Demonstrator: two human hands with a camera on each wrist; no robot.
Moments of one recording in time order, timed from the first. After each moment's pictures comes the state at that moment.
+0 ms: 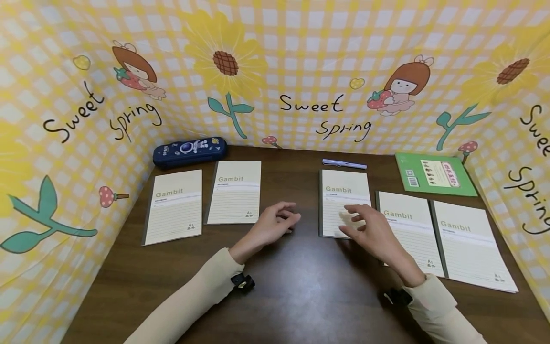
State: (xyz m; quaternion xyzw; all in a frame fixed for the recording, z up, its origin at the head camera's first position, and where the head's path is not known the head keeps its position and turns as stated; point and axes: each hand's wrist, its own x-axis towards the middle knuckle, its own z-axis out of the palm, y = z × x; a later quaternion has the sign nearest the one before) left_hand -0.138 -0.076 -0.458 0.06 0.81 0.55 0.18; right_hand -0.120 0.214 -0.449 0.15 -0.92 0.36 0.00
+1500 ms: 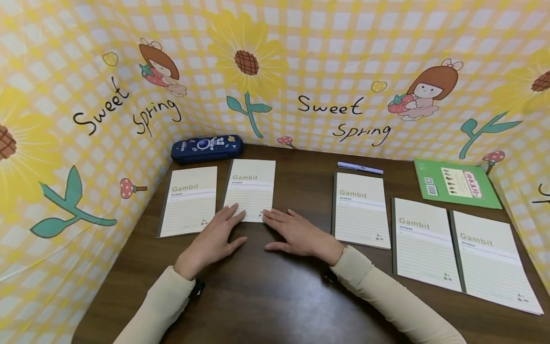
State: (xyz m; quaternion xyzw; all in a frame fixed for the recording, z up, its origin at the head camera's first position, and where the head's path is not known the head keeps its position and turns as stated) left_hand -0.100 -0.224 -0.468 0.16 0.97 0.18 0.06; right_hand -0.153 0.040 -0.470 0.45 -0.87 0.15 -0.15
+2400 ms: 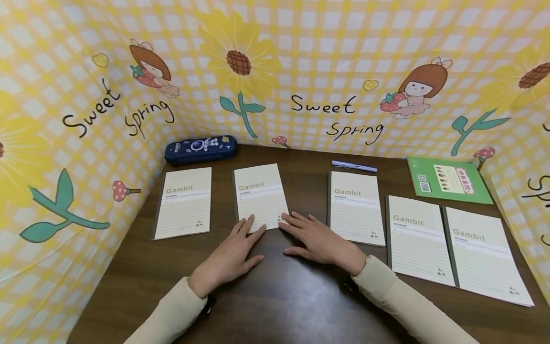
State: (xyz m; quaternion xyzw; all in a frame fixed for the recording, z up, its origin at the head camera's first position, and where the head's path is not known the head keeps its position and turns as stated) left_hand -0.075 -0.171 -0.467 0.21 0.96 0.17 0.10; right_hand -0.136 0.095 -0.471 0.41 -0.89 0.14 -0.15
